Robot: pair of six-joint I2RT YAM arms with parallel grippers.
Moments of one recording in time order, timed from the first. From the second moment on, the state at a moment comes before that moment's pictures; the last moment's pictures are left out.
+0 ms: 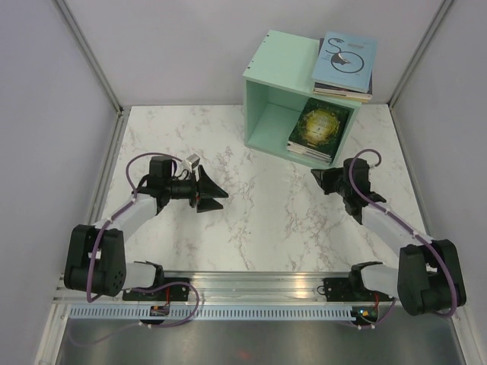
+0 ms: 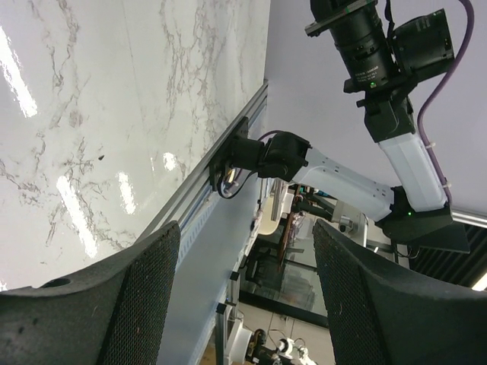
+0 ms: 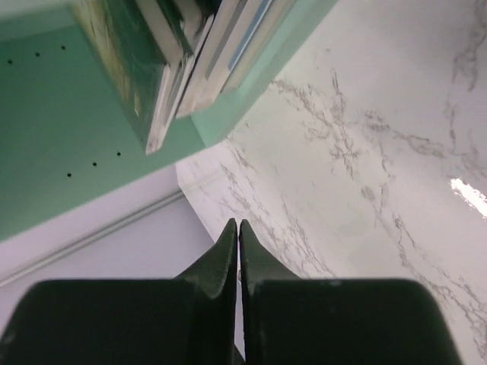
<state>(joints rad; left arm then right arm) -0.16 1.32 0.65 -0.06 1.11 -0.84 0.15 1.21 0.56 0.08 -0.05 1.57</state>
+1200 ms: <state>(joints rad) -0.10 1.21 0.62 -0.24 1.11 -0.72 0.24 1.74 1.07 -0.09 0.16 1.63</state>
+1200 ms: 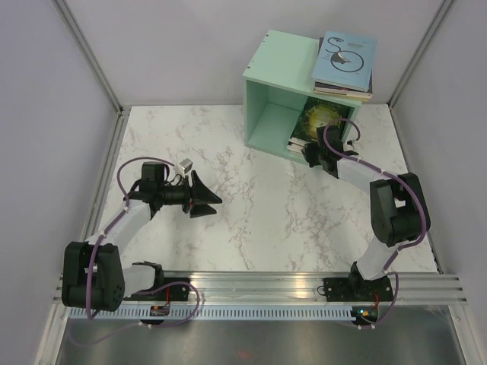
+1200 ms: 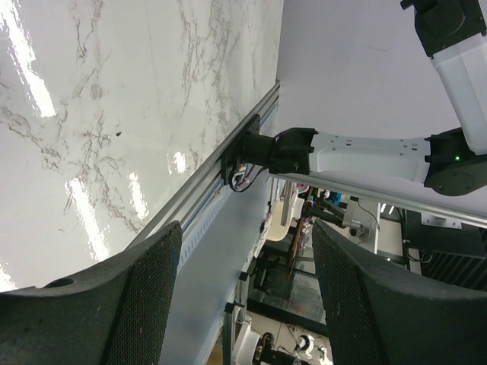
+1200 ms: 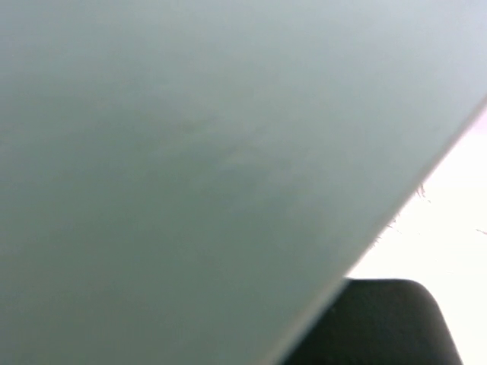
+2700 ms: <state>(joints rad) -0.10 1.03 1.02 -0.72 0.35 -0.55 0.52 0.92 0.88 -0.44 -0.35 0.61</state>
